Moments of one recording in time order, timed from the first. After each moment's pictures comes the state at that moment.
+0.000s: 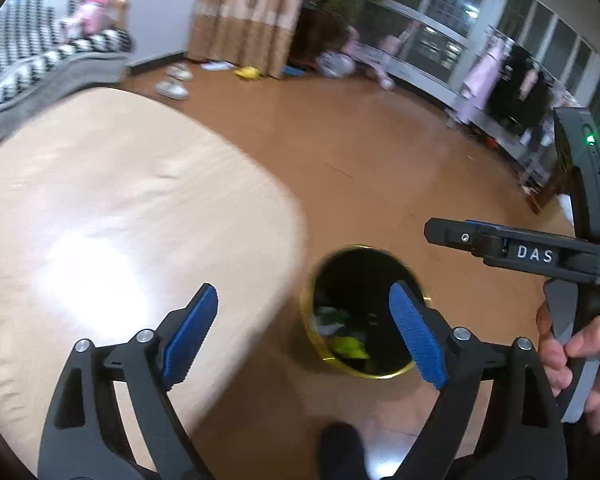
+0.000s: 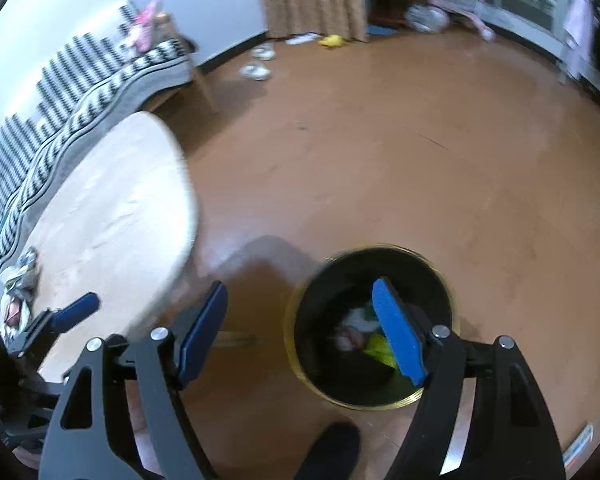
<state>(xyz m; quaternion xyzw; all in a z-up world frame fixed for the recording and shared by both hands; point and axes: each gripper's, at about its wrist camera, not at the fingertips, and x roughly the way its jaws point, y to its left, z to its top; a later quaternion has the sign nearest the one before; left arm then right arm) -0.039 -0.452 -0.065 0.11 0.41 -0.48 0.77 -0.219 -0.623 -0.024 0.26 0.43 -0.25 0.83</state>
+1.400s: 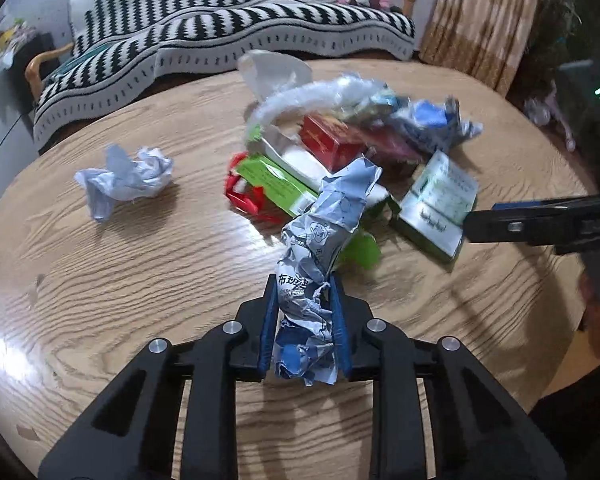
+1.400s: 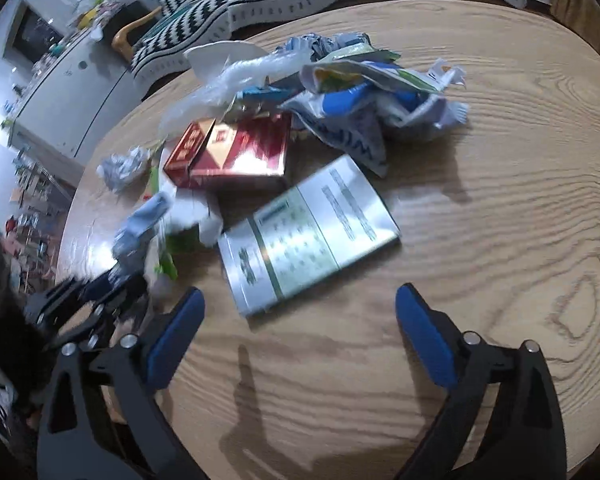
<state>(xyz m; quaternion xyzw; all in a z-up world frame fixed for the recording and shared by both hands) 0.089 0.012 -0.064 0.07 0.46 -0.17 0.87 0.090 -0.187 -0.045 0.16 0.56 0.12 0.80</state>
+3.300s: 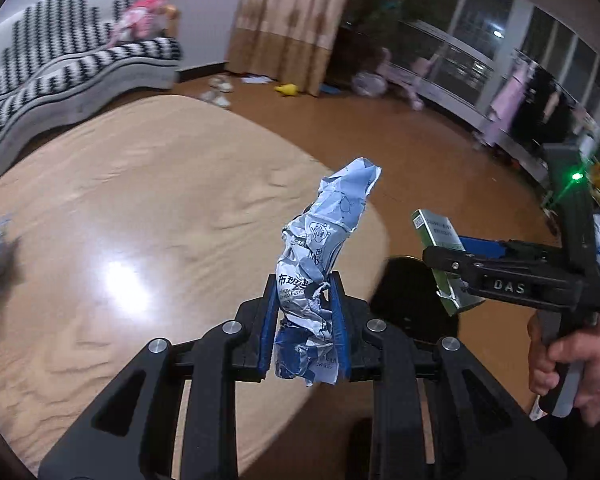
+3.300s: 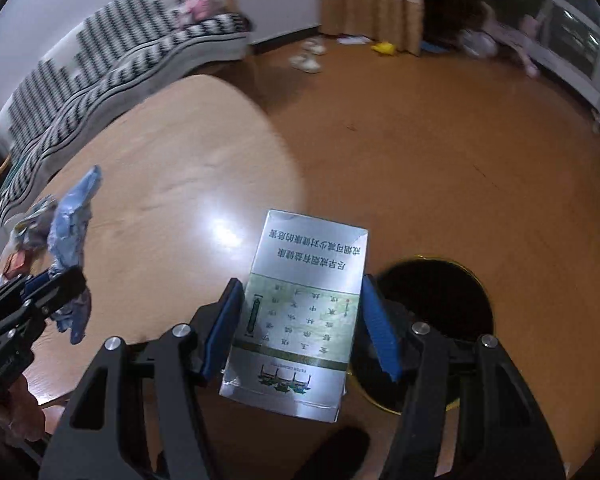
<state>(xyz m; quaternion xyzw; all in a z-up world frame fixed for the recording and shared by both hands) -0.024 -0.389 -0.042 0.10 0.40 -0.45 0.79 -0.183 -0.584 -0.027 0.21 0.46 -0.21 0.84</state>
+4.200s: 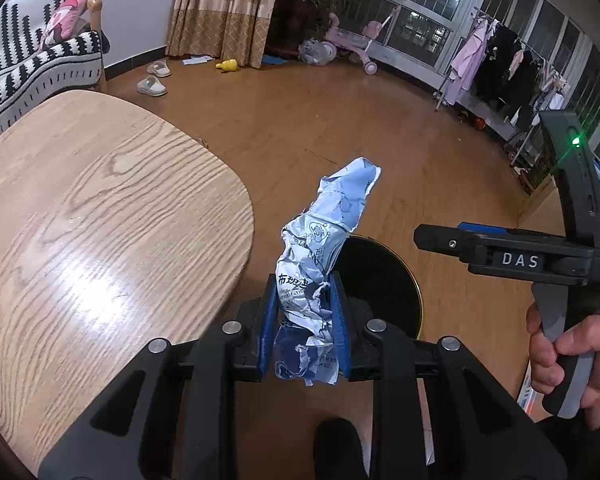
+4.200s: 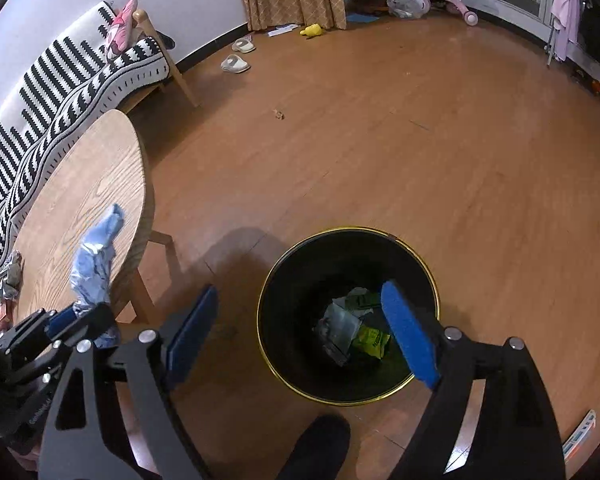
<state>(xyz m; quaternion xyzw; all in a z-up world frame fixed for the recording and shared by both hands) -0.065 -0.496 -0.082 0.14 0.42 -0.51 0.74 -0.262 -0.665 -0.050 0.28 0.44 -0.28 0.81</state>
